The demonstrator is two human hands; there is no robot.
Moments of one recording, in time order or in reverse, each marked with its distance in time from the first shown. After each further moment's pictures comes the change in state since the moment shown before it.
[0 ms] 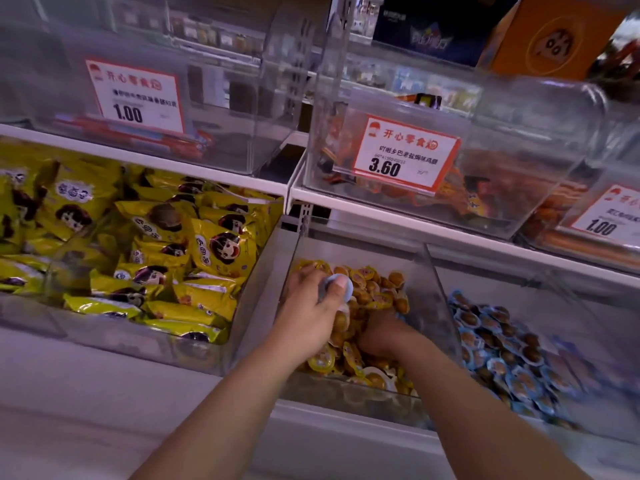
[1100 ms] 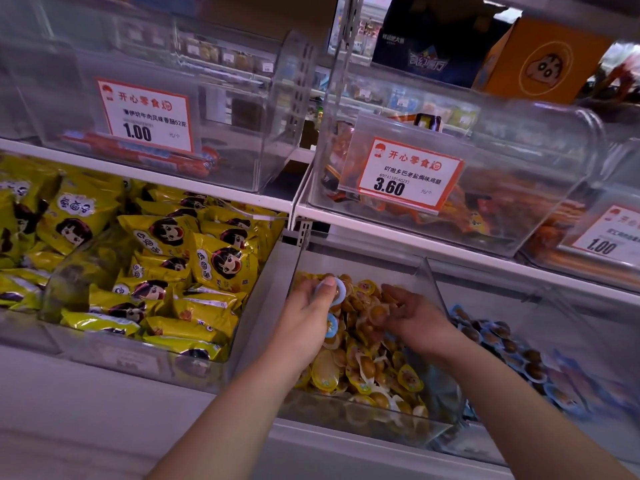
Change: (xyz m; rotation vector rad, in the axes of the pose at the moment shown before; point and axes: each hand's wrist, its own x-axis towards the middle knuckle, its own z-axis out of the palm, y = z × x) left_hand -0.003 0.014 -0.009 -0.508 0.063 -0.137; right_hand -0.041 0.022 -0.041 0.856 0.194 -0.215
